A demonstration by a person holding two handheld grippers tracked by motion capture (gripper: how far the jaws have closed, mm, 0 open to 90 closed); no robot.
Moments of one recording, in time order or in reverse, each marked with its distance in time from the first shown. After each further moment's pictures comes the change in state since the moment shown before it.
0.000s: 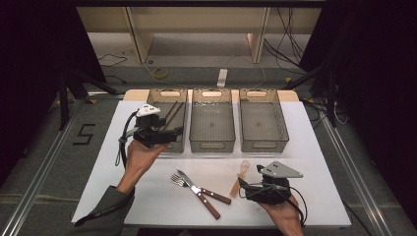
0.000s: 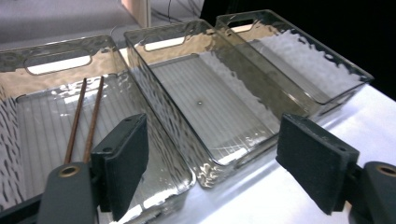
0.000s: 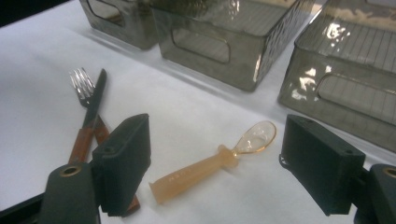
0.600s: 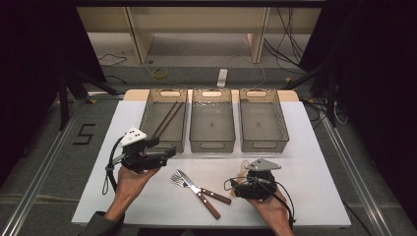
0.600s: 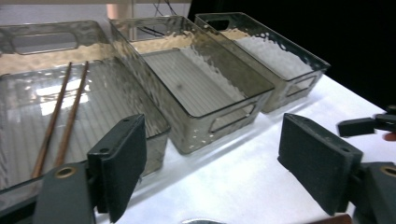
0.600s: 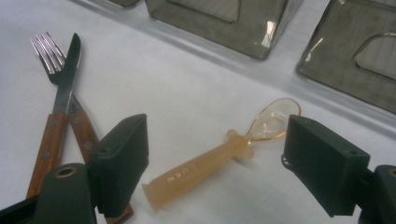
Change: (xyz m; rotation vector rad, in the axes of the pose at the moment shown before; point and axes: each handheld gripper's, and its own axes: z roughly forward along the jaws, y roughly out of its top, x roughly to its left) left arm -0.007 -0.049 -0.035 -0.059 -0.066 -0.010; right arm 0.008 0.001 0.037 0.151 -0.035 0.008
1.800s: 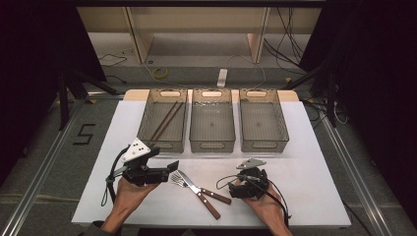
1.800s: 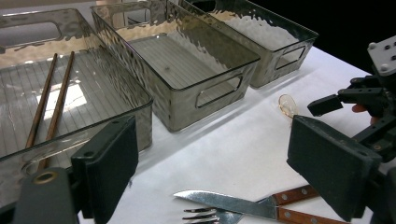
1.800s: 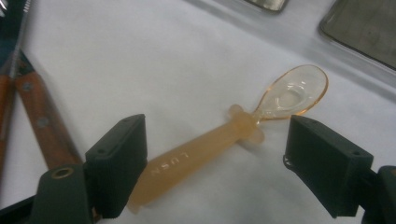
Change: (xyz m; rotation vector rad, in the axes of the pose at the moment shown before) left arm -0.015 -0.022 -0.008 0.028 -0.009 0.091; right arm 0.003 -0.001 0.030 0.173 -0.050 -0.041
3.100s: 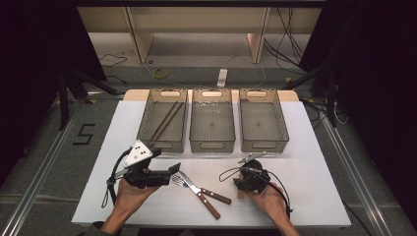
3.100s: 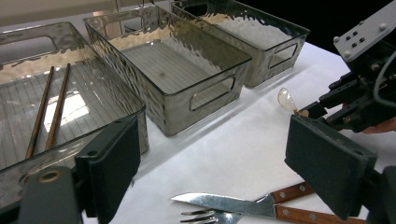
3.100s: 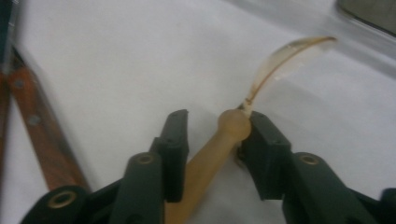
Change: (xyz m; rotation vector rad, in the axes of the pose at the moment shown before) left arm -0.006 -0.001 -0.001 -0.012 -0.012 0.051; right arm -0.016 0.011 0.007 0.093 0.114 0.047
